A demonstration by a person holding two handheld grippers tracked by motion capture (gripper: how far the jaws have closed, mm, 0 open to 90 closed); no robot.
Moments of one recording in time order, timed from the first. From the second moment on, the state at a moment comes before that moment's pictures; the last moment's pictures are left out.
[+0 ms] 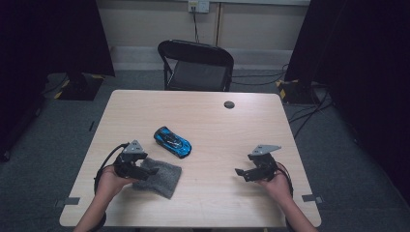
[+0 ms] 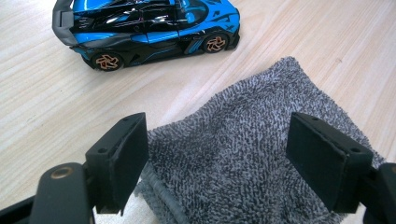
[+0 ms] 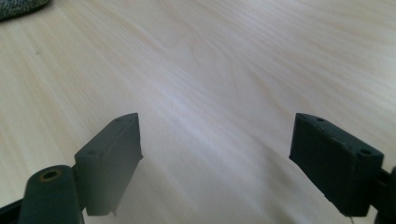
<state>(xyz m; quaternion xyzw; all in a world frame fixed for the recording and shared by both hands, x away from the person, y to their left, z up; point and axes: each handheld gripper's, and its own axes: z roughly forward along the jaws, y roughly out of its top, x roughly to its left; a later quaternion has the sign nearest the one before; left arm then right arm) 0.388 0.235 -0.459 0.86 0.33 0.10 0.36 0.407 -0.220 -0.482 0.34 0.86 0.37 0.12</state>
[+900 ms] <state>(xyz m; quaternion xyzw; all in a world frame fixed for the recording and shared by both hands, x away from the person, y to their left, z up) 0.388 0.235 -0.458 0.86 0.34 0.09 0.37 0.451 -0.119 -0.471 0.28 0.88 0.37 0.11</state>
